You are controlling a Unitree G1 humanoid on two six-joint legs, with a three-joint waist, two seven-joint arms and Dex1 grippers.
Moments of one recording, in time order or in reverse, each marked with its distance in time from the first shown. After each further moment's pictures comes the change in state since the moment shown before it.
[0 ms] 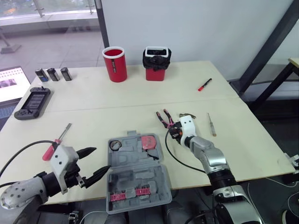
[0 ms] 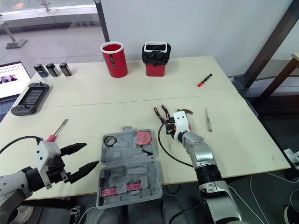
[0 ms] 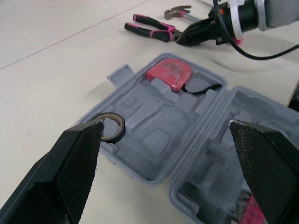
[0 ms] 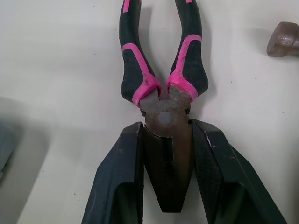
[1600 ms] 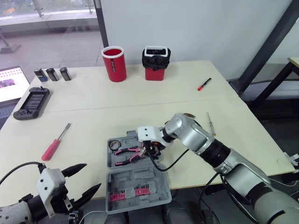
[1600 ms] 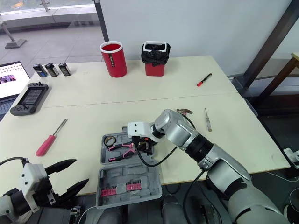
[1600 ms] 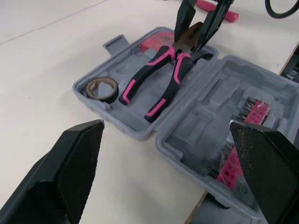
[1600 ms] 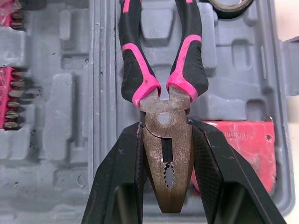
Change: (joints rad) left arm 0.255 -0.092 0.068 0.068 0.077 -0.261 -0.129; right arm -0.424 -0.189 0.688 -0.131 -0.235 0.089 0.903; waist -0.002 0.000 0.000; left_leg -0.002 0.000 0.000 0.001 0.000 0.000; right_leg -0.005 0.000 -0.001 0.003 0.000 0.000
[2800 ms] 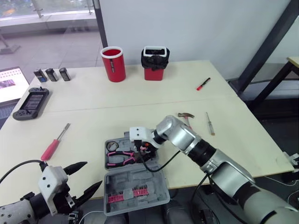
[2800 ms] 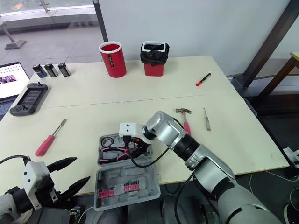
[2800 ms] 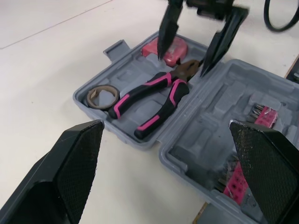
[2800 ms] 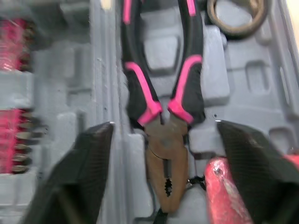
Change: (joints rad) left arm -0.023 0.001 -0.008 -0.027 0.014 0.031 0.041; right arm -0.028 0.100 -0.080 0.087 0.050 0.010 0.042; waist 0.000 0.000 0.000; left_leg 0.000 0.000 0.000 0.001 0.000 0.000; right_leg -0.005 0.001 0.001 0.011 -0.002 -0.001
